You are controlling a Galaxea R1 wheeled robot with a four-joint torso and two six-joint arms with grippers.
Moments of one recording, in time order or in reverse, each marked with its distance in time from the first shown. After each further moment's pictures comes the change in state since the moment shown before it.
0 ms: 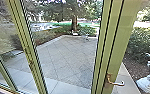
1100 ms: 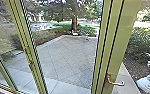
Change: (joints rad) left arm 0.004 0.016 -0.014 -0.001 0.002 0.004; right arm 0.133 -0.480 0.482 0.145 0.030 0.002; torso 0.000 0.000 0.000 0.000
